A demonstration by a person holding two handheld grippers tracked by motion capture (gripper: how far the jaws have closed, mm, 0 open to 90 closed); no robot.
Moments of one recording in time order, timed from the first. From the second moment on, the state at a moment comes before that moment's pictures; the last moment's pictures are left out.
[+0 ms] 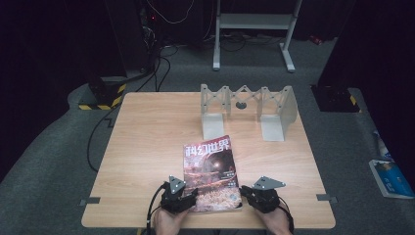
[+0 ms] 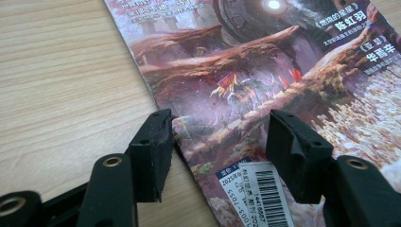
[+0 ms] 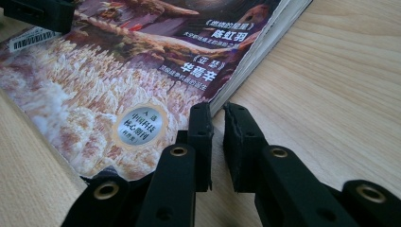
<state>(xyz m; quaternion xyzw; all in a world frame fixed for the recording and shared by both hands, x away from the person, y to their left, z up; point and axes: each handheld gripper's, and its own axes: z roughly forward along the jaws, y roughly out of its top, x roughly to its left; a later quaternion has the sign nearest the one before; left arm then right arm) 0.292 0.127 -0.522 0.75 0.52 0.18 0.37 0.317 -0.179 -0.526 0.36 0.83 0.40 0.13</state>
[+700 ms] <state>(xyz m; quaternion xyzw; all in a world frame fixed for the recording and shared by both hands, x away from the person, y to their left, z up) 0.305 0.107 -0.521 0.76 0.50 0.17 0.37 0.324 -0.198 -0.526 0.39 0.82 0.40 0.14</state>
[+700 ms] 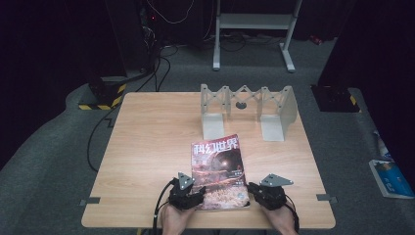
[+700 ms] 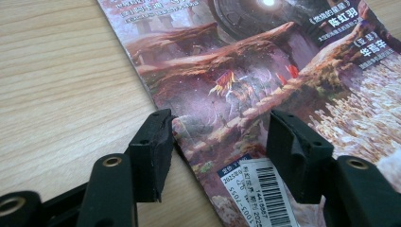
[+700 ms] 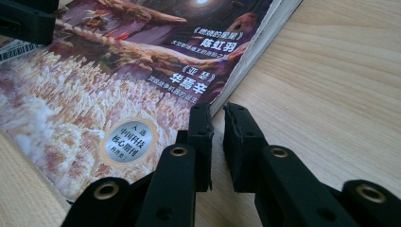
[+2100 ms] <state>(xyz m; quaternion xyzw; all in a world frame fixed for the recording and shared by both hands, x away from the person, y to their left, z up) 0.363 0.091 -0.525 0.76 0.48 0.15 0.41 0.333 -0.240 -0.516 0.47 0.77 0.41 0.16</state>
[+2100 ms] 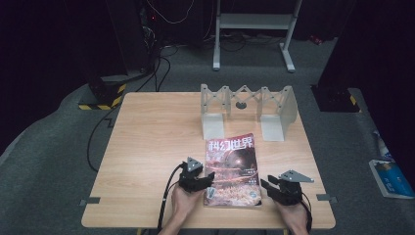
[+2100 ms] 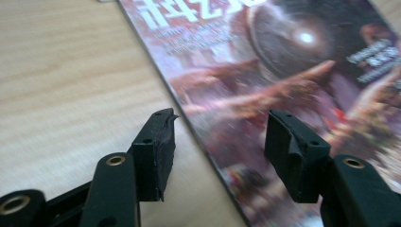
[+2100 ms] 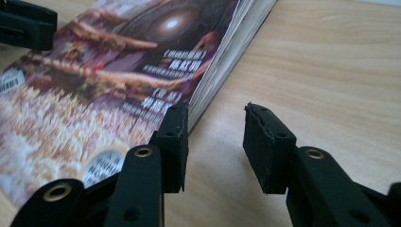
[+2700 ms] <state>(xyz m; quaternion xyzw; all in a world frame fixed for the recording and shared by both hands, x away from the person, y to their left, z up) 0.381 0.092 -0.532 0.75 0.47 0.19 0.42 0.360 -0.234 -0.507 0.49 0.75 0.42 0.17</state>
